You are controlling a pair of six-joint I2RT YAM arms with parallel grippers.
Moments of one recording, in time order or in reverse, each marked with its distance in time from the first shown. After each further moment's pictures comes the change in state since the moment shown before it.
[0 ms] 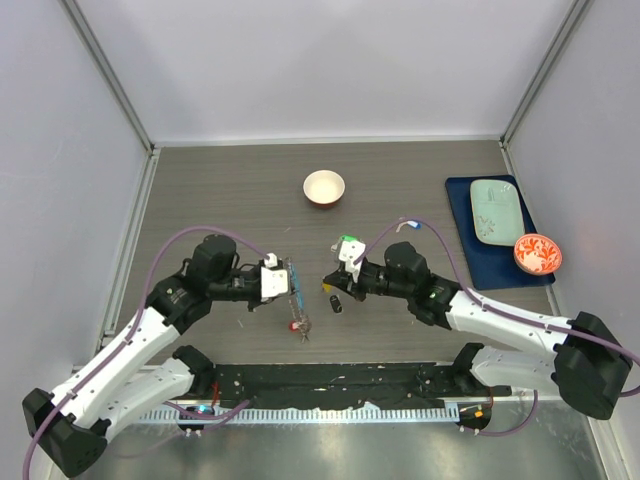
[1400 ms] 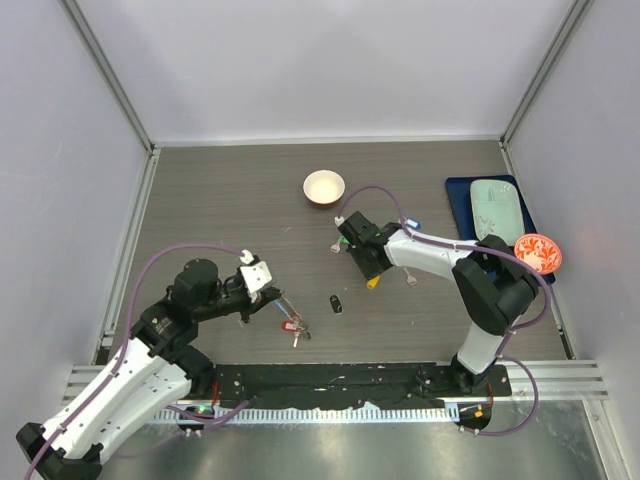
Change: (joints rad) left arm 0.000 -0.249 -0.164 0.065 -0.233 -0.380; right arm -0.145 0.630 0.492 -0.801 0.635 0.373
